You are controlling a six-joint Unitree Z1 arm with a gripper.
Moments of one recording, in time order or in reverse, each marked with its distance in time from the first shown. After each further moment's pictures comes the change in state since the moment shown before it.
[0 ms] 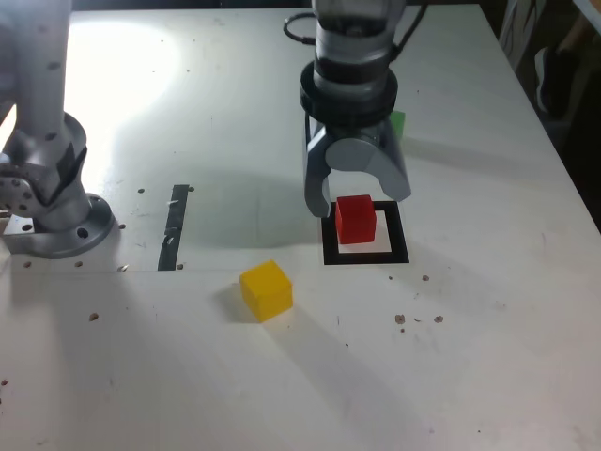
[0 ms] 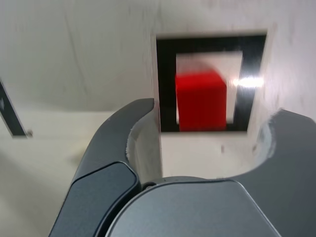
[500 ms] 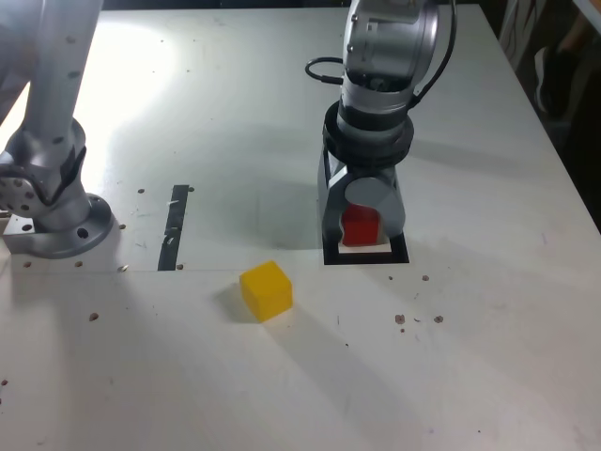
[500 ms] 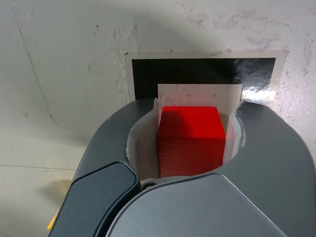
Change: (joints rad) arm 0.043 0.138 0.042 -0.125 0.017 0.020
